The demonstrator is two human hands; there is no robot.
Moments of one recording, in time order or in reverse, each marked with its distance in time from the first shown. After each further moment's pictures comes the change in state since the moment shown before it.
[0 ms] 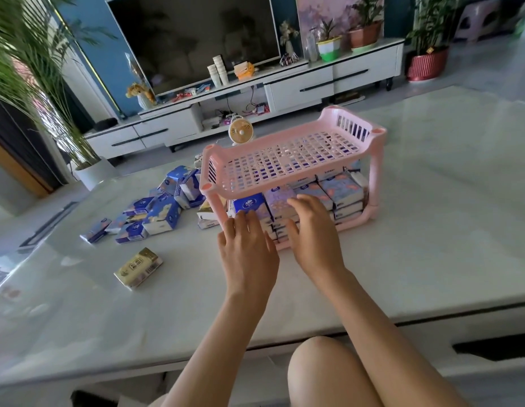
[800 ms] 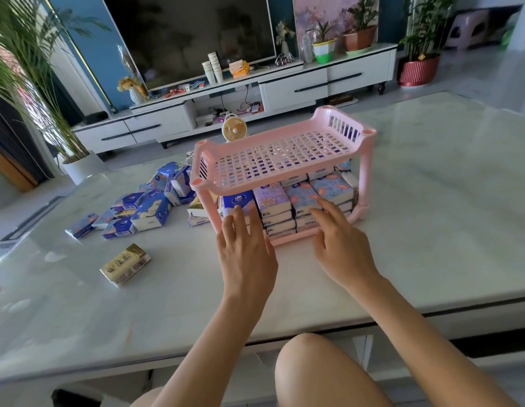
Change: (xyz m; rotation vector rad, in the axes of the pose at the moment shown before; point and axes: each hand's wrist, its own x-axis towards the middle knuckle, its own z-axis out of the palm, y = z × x) left_hand -0.011 0.008 0.009 0.034 -0.030 0.035; right_hand -0.017 0.052 -0.030 -0.205 -0.133 -0.102
